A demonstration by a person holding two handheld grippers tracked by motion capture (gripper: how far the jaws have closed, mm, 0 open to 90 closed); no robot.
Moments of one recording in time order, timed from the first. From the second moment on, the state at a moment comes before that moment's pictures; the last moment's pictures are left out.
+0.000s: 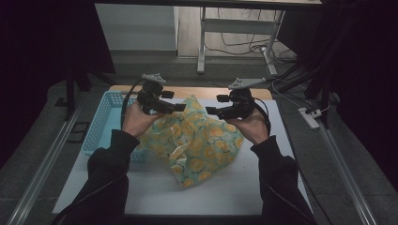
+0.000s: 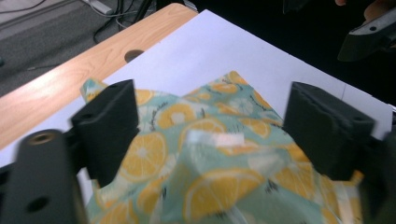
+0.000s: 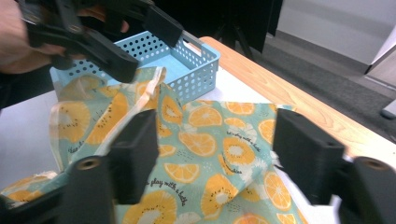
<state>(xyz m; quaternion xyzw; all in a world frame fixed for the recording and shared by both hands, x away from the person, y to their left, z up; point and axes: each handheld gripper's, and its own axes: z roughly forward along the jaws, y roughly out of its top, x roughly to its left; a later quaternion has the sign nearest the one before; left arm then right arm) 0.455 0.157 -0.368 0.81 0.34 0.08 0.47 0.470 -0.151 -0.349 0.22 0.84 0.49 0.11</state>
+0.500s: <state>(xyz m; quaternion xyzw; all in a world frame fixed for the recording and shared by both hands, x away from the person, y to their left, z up) 0.394 0.202 -0.388 0.81 0.34 0.09 0.46 0.438 -0.165 -0.375 0.23 0.84 0.48 0.13</state>
